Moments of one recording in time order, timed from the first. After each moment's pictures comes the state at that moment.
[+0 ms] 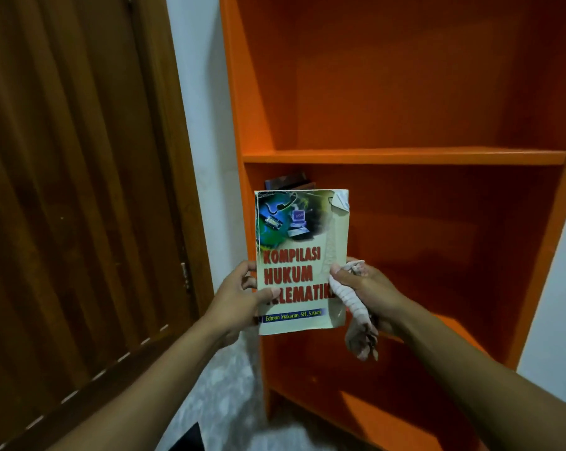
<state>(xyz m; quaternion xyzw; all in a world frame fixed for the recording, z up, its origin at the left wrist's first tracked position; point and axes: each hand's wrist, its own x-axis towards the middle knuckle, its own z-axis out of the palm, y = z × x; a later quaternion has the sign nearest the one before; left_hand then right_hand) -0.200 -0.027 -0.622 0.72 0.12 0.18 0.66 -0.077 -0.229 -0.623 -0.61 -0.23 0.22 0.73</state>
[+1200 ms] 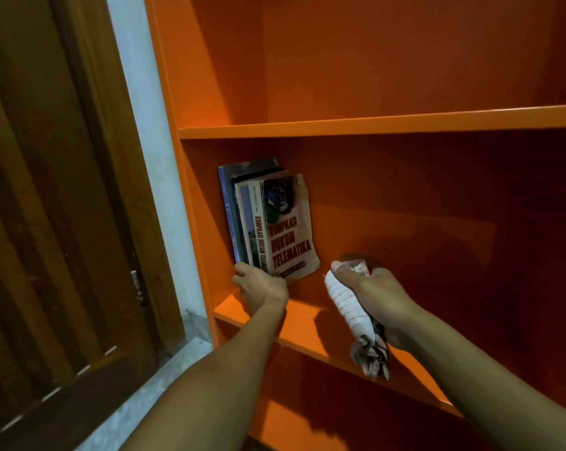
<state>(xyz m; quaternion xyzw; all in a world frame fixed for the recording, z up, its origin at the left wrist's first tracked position) 0.039 -0.051 -0.684 0.74 0.40 0.30 0.45 0.009 -0.233 -0.630 -0.70 -0.12 0.15 0.69</state>
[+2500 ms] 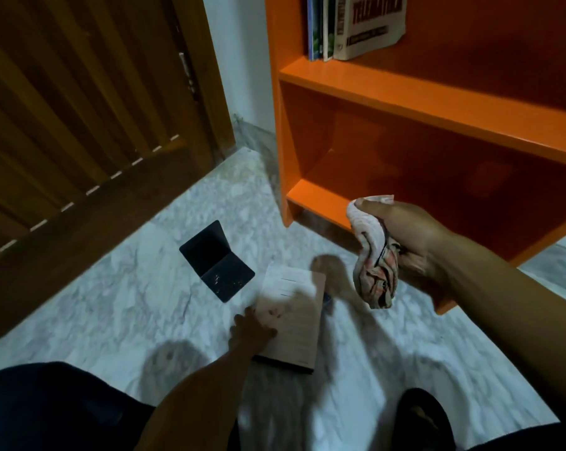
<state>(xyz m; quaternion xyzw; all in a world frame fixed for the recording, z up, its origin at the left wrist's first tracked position) -0.322 -0.051 -1.085 0.80 0.47 -0.19 0.34 -0.148 -0.239 -0.791 -0.62 0.04 0.38 0.69</state>
